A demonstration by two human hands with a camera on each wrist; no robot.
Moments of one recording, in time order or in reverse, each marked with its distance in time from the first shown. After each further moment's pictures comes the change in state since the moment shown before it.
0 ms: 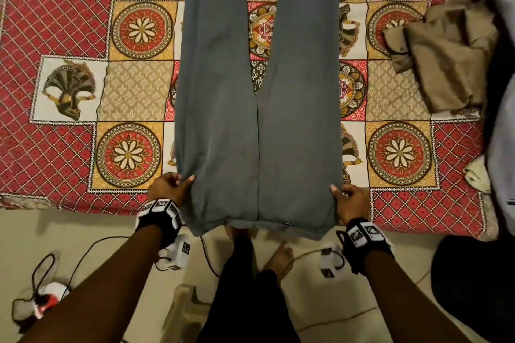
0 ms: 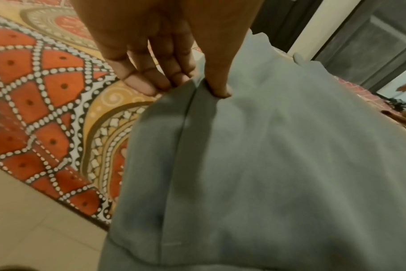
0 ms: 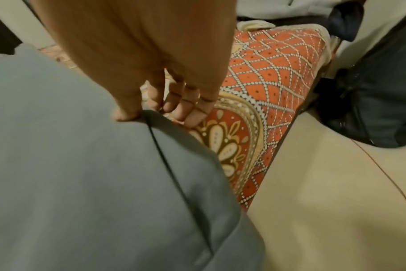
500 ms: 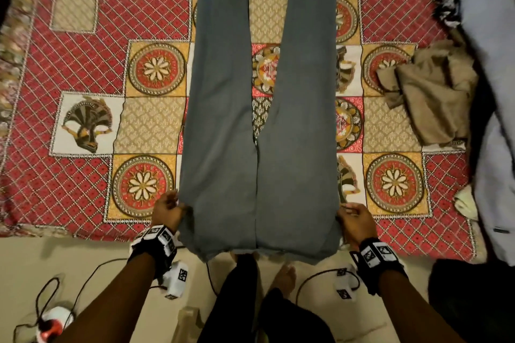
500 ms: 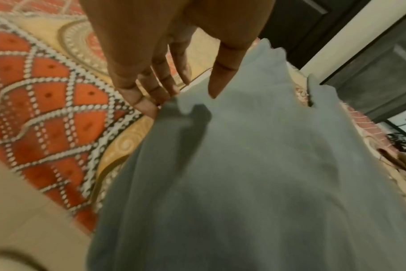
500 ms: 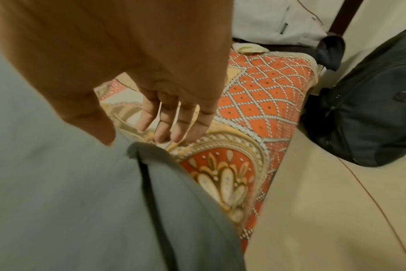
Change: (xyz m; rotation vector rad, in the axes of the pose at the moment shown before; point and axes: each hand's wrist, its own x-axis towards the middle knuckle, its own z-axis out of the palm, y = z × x) left_hand 0.010 0.026 -0.043 -0.256 -0.068 -0.070; right_hand 0.000 -0.042 -0.033 0.107 -0.121 0.151
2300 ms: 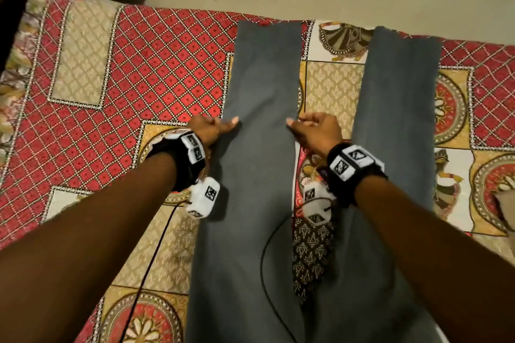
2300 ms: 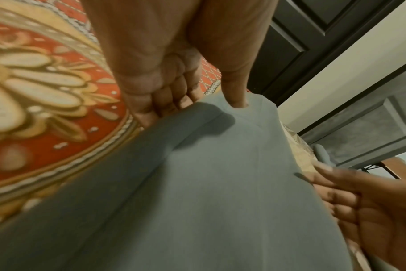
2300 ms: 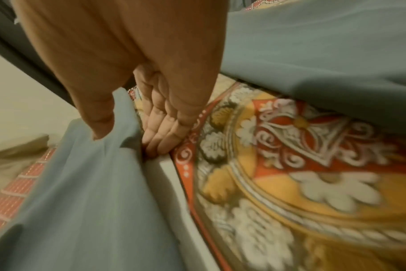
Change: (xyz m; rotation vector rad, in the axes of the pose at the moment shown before) left_hand 0.324 0.367 0.029 -0.121 -0.169 0.064; right_hand 0.201 -0.511 0.202 0.206 -0.279 -0.355
